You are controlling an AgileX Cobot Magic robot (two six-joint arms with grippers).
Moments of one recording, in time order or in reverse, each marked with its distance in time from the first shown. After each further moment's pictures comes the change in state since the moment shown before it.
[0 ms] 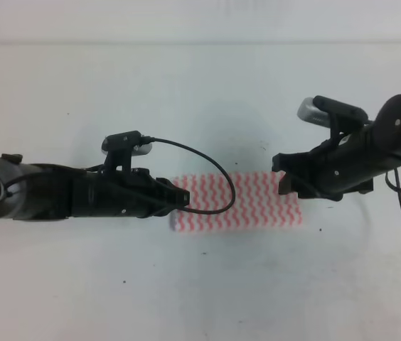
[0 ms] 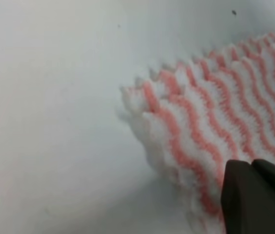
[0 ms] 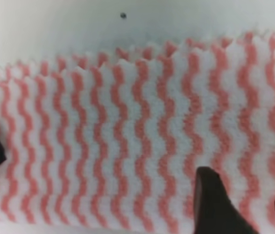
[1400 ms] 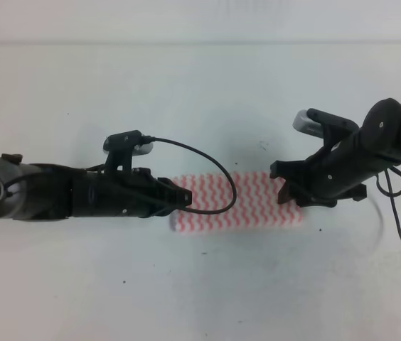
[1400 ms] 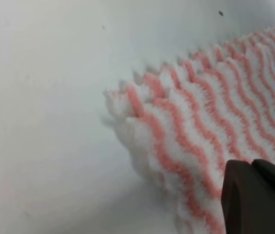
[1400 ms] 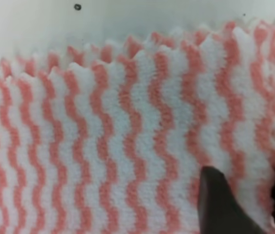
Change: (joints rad) left arm 0.000 0.000 -0.002 0.002 0.022 0.000; right arm -0.024 0.150 -0.059 -0.009 0.049 0.013
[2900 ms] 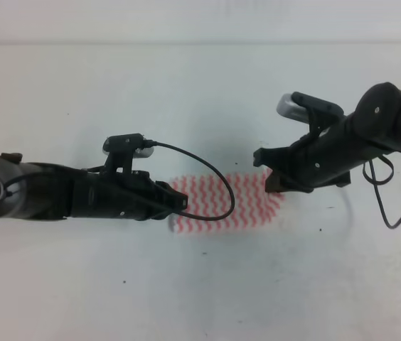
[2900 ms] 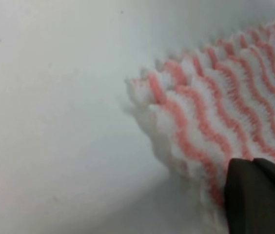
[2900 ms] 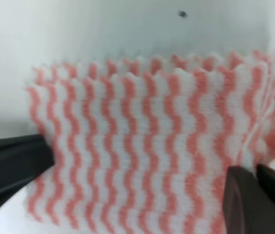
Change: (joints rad) left arm 0.000 -0.001 0.000 0.087 -0.049 -0.020; right arm 0.039 -0.063 -0.038 0.080 0.024 -0.063
